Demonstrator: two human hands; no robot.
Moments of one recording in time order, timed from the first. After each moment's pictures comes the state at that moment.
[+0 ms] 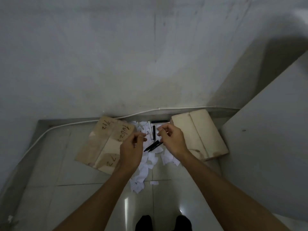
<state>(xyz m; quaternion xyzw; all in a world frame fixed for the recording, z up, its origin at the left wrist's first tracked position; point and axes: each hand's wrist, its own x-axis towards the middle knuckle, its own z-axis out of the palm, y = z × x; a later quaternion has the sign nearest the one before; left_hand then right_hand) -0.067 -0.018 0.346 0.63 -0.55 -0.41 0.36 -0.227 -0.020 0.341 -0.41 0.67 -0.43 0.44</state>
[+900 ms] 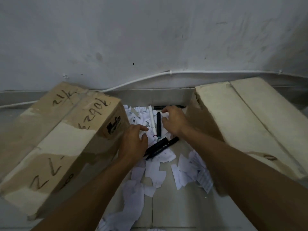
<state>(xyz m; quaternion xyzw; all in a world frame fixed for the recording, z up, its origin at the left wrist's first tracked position) -0.080 -0.144 -0.055 0.61 -0.70 -0.25 0.28 -0.256 -0.183 -0.025 -0.64 0.71 -0.18 0.24</state>
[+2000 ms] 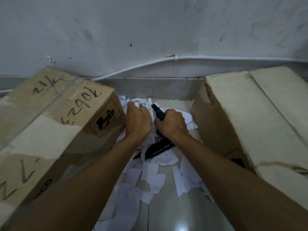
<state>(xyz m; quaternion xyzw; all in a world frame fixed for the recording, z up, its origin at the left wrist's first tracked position) -0.123 -0.204 -0.056 0.71 -0.54 -0.28 0.36 -0.230 -0.189 -0.071 -0.52 0.78 -0.22 0.27</state>
